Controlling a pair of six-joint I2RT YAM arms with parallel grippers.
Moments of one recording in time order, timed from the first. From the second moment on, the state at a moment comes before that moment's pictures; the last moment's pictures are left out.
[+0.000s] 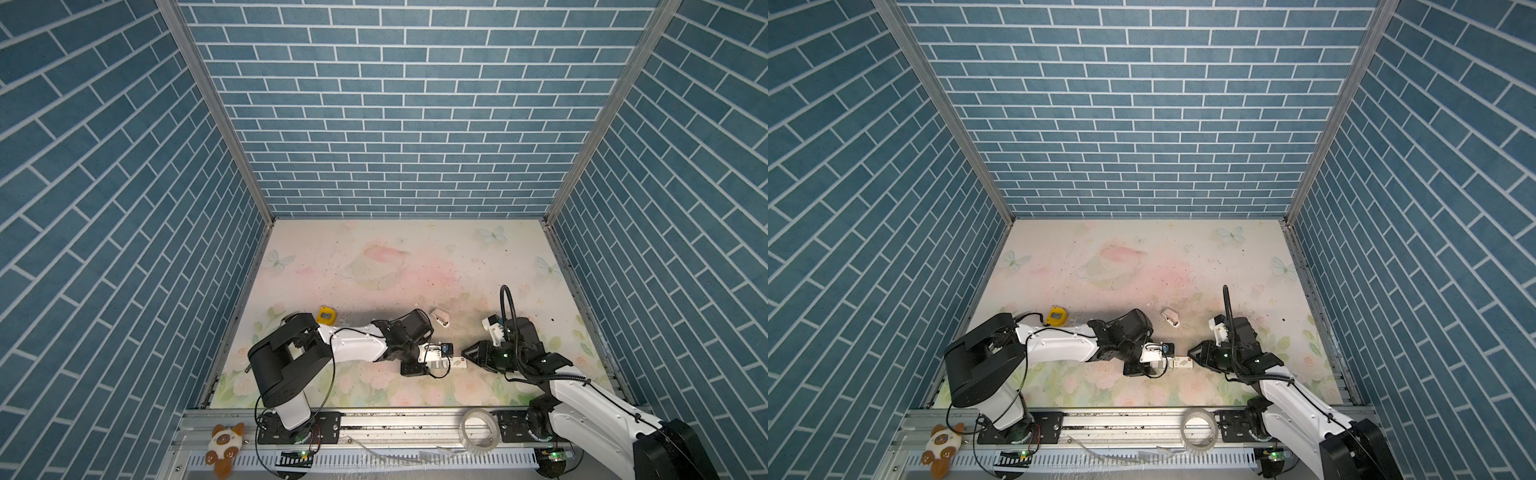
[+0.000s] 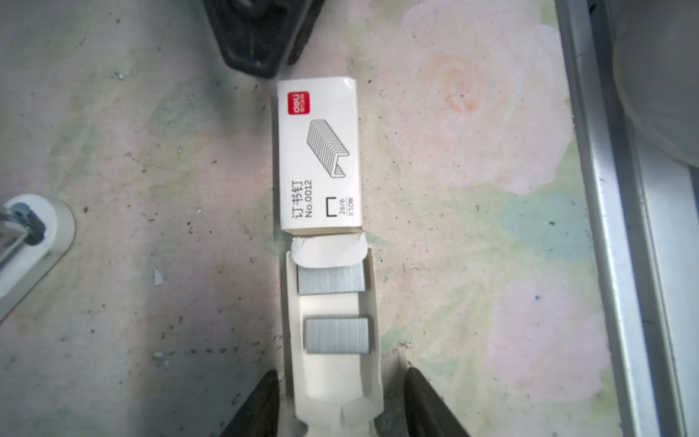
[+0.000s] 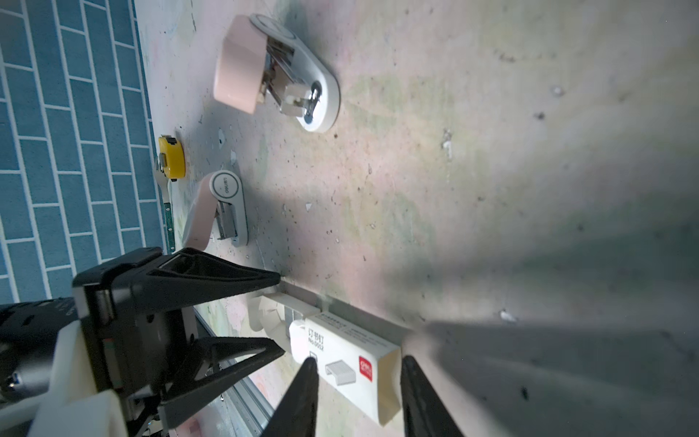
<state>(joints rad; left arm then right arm) -1.01 1.69 0.82 -0.21 0.31 0.55 0.43 0.87 0.20 -0.20 -0.57 0.73</state>
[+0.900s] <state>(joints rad) -0.80 1.69 1.38 -1.03 0.27 1.10 0.41 0.73 0.31 -0.48 -0.37 0.73</state>
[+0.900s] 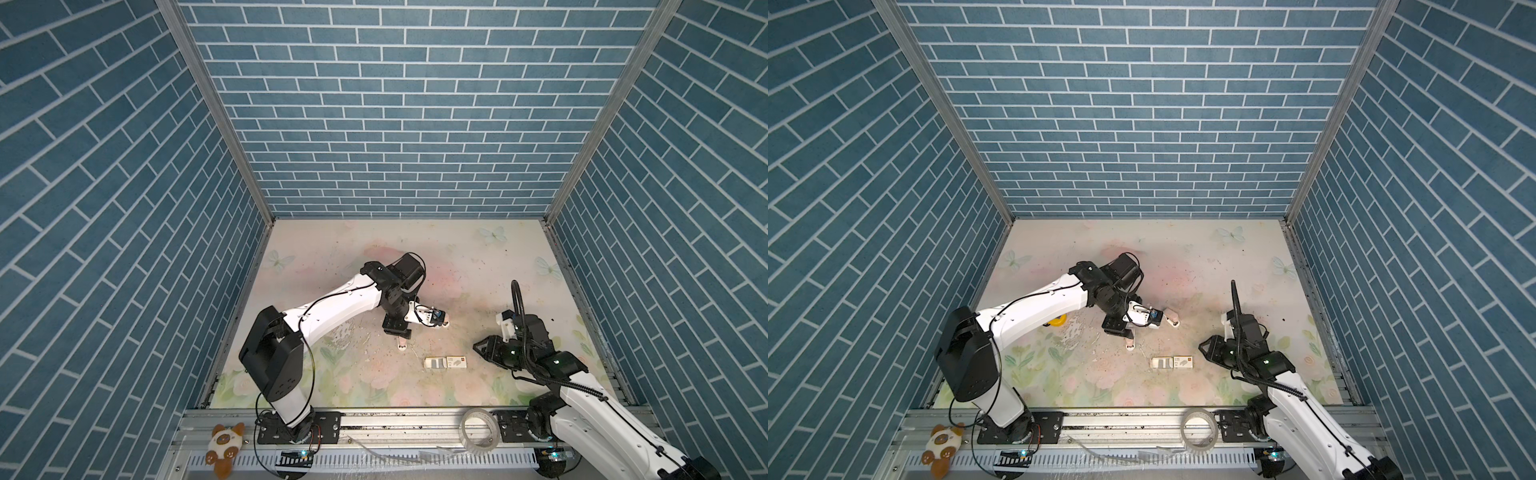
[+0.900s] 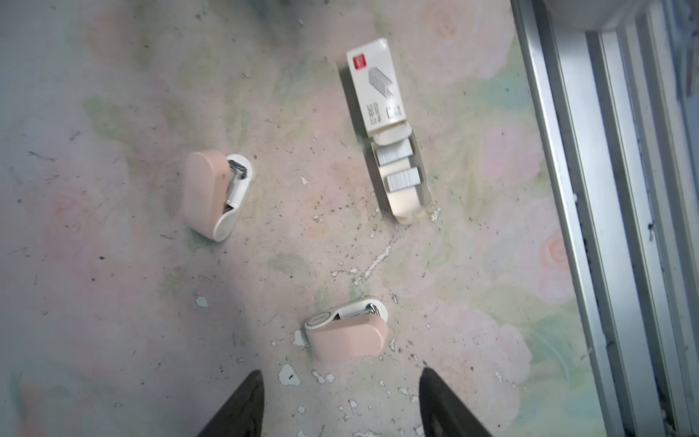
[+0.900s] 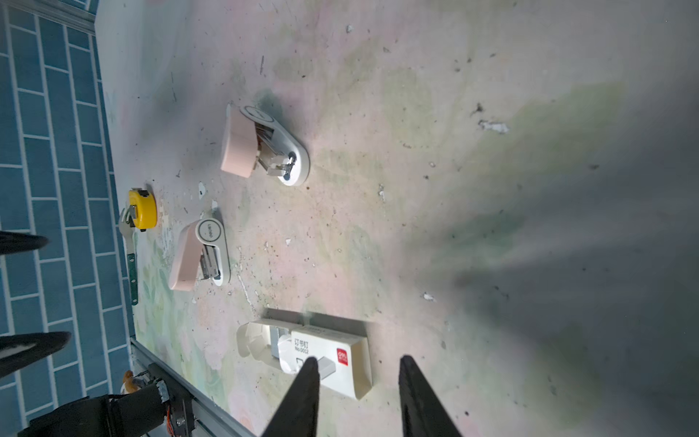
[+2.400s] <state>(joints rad) -0.81 1.85 1.22 -0.81 0.16 1.33 0.40 0.58 0.28 -0.53 -0.25 0.77</state>
